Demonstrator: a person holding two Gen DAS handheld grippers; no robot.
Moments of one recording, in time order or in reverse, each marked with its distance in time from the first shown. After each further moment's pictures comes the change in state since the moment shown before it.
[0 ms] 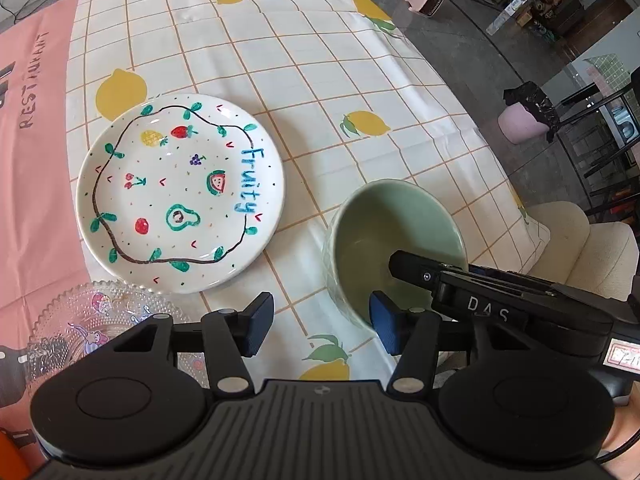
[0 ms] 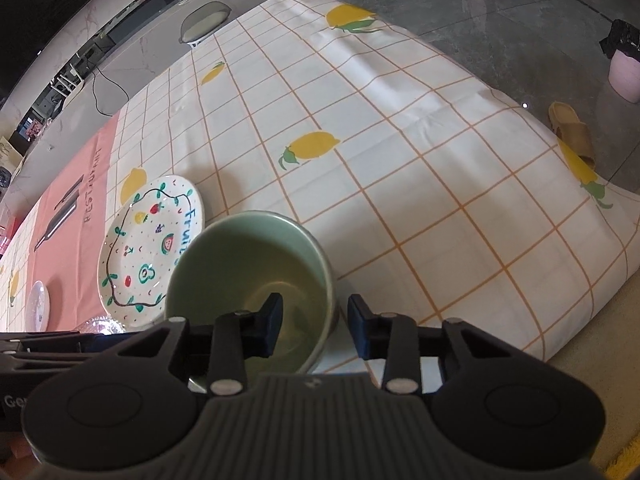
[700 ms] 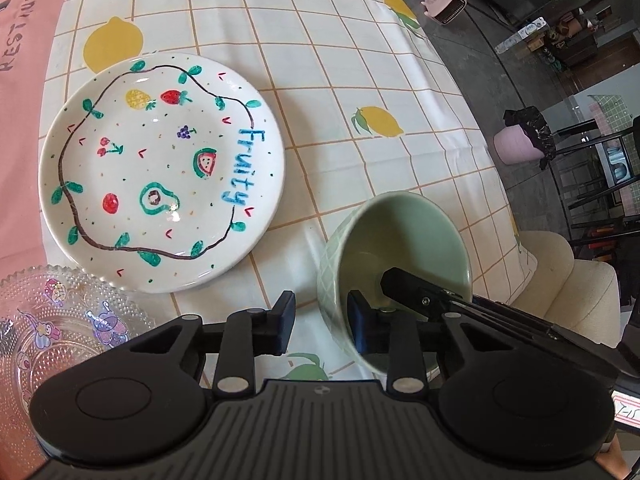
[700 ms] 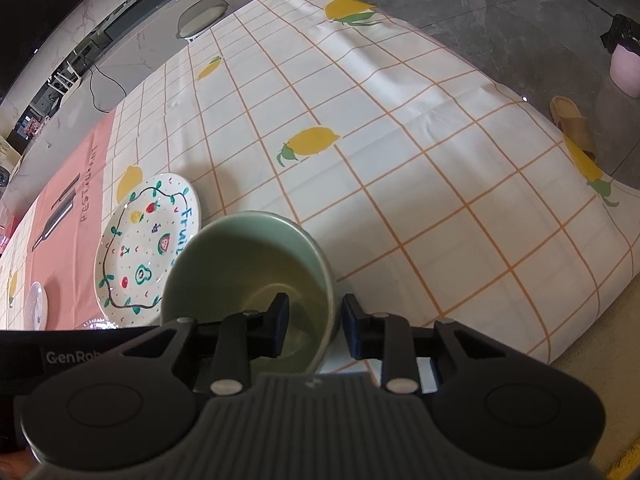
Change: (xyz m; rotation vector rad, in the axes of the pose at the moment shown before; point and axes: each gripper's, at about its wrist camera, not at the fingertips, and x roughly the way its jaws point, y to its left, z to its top) left arm 0.026 0.016 0.010 -0.148 0.037 -0.096; right arm 0.008 -0.001 0.003 0.014 0.024 0.008
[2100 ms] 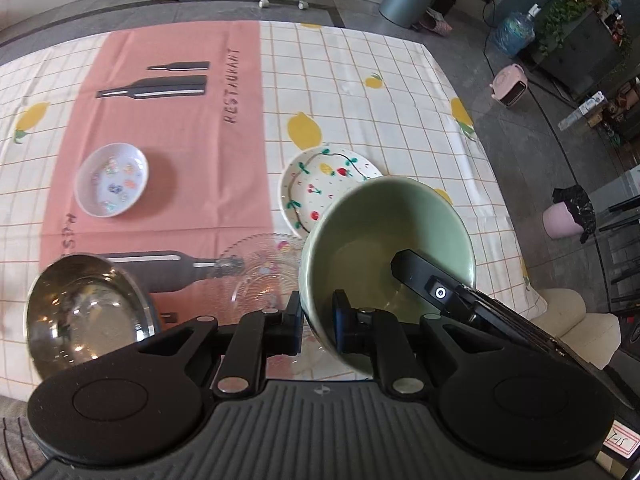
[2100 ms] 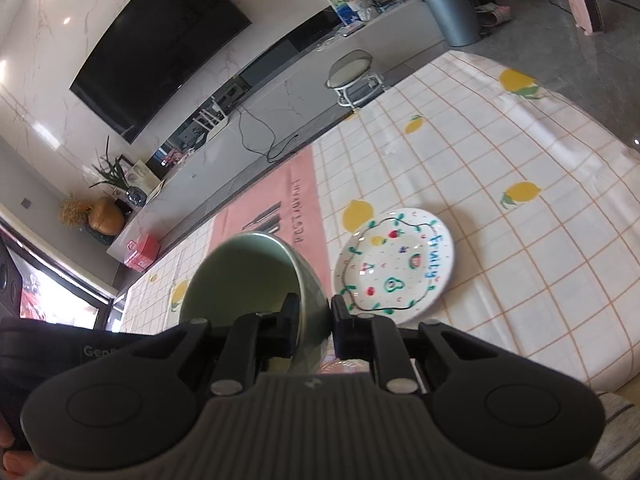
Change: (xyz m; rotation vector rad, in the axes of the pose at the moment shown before) left arm -0.198 0.025 -0.063 -0.171 -0.208 0.216; right arm -0.102 0.115 -0.039 -0.102 -0.169 0.413
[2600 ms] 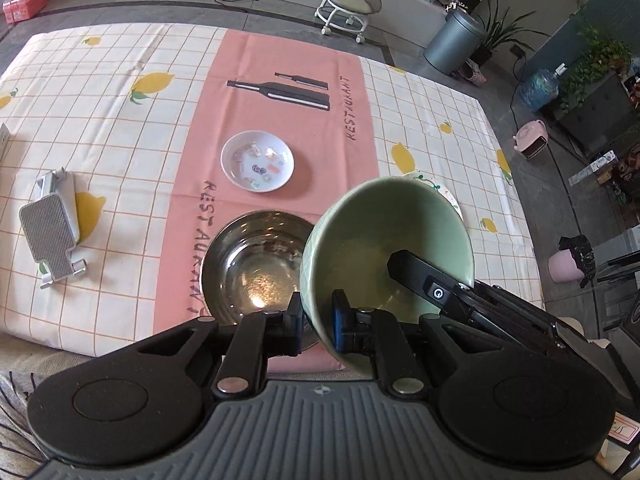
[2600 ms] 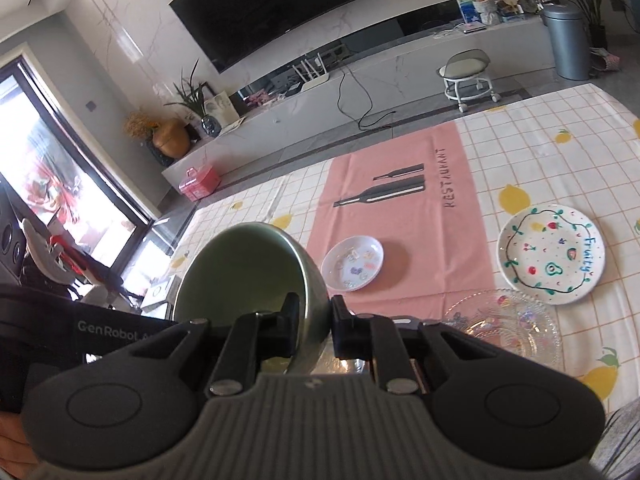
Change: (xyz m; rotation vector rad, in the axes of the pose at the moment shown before) left arm -0.071 0.133 -0.045 -0.129 -0.073 -0.017; right arm 0.022 0.146 -0.066 -0.278 0.089 0.126
